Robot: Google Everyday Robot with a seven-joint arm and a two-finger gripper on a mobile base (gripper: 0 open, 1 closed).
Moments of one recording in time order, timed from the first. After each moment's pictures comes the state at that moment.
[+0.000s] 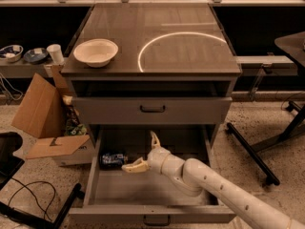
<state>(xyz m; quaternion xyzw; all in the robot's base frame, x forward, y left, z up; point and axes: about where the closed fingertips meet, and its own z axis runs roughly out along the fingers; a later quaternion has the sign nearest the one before) 0.600 0.055 0.512 -0.35 0.67 0.29 0.59</state>
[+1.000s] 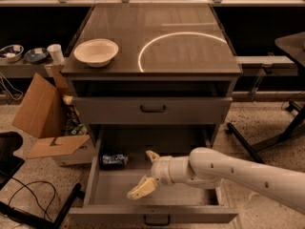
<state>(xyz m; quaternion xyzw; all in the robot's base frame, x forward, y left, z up) 0.490 0.052 0.526 -0.45 0.72 0.37 0.38</state>
